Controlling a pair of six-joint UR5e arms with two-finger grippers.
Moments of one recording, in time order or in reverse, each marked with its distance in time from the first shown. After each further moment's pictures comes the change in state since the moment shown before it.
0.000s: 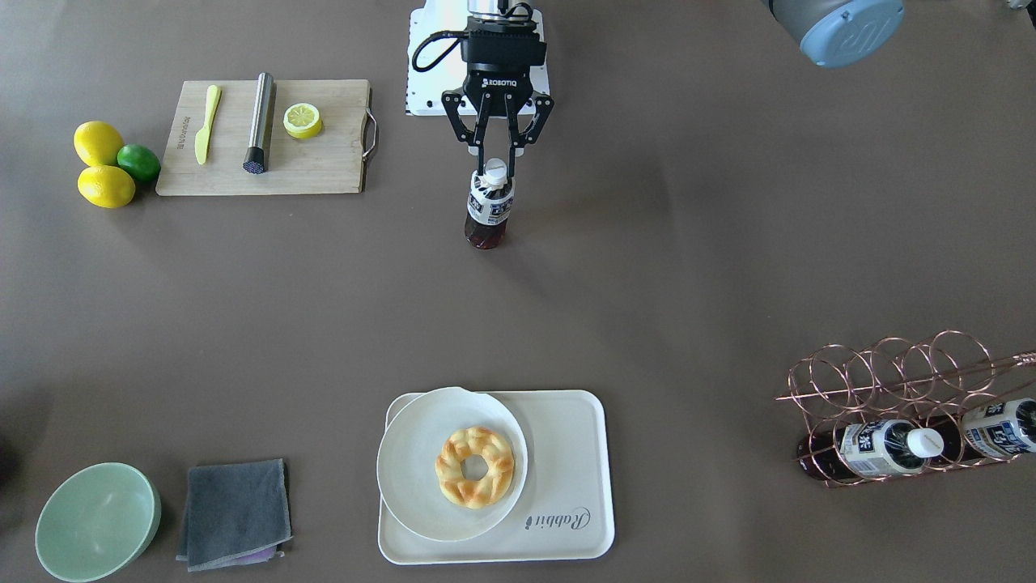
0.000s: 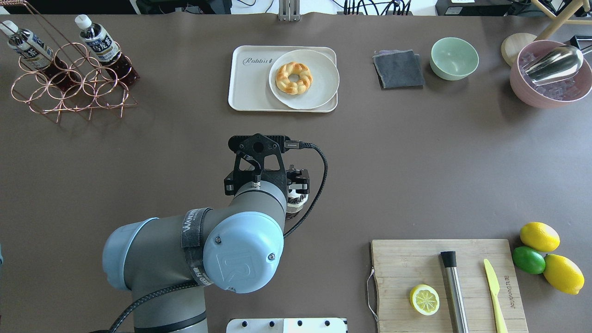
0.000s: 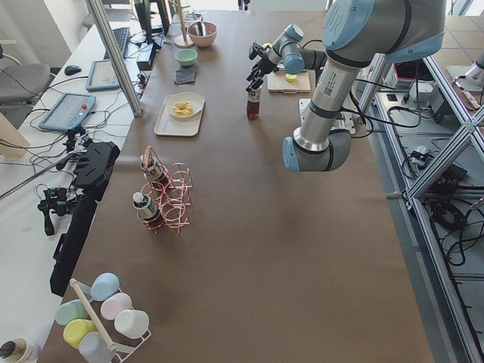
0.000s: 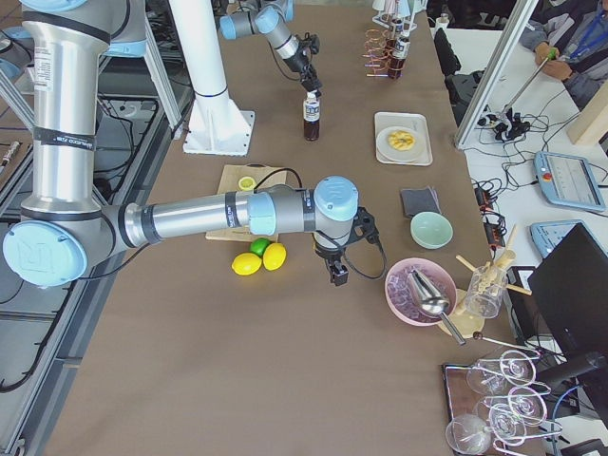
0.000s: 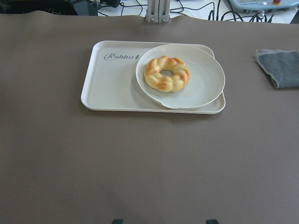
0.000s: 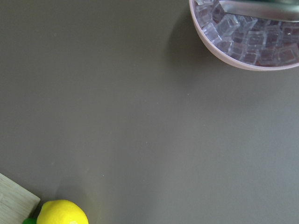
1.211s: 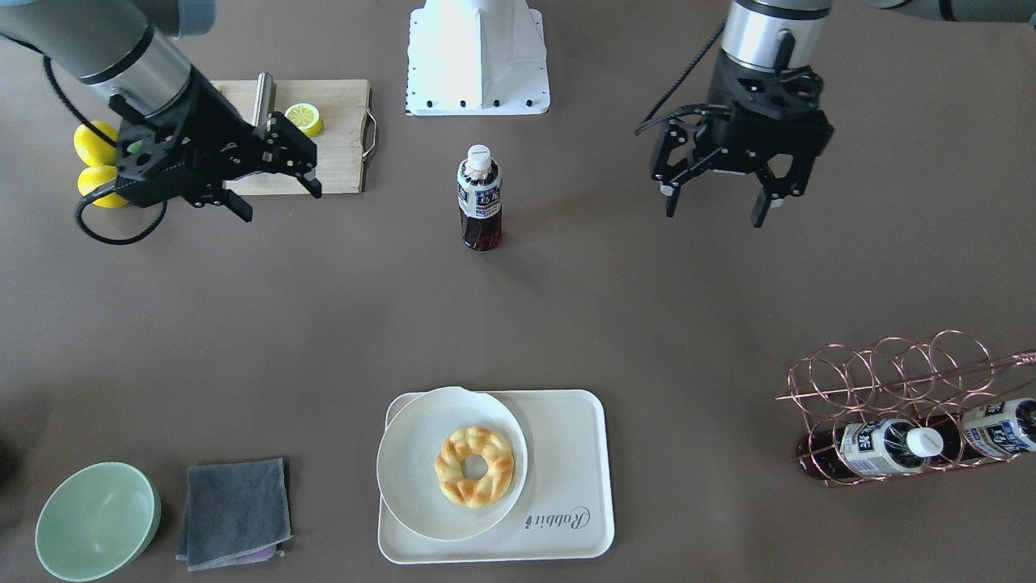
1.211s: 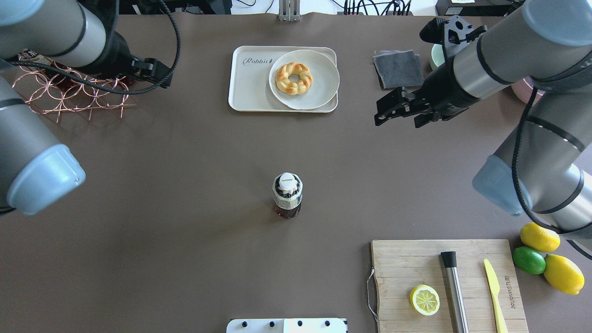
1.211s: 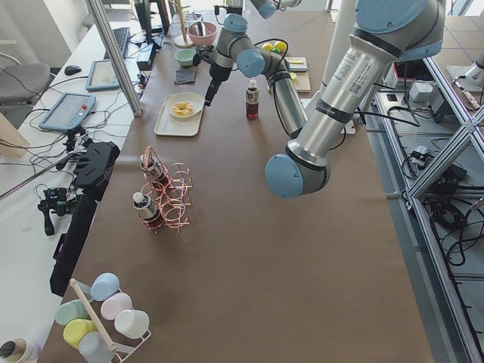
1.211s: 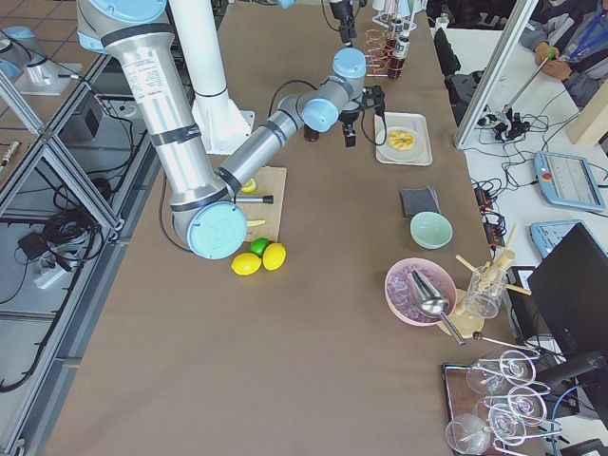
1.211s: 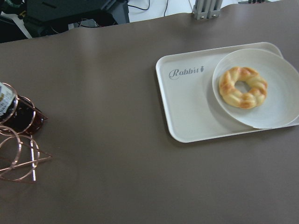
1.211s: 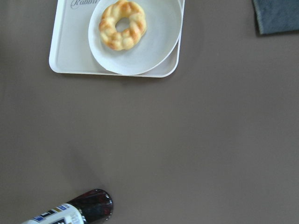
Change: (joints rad) left arm -0.645 0.192 -0.092 0.011 -0.769 0.643; right arm -0.610 0.524 0.117 0.184 -0.206 1.321
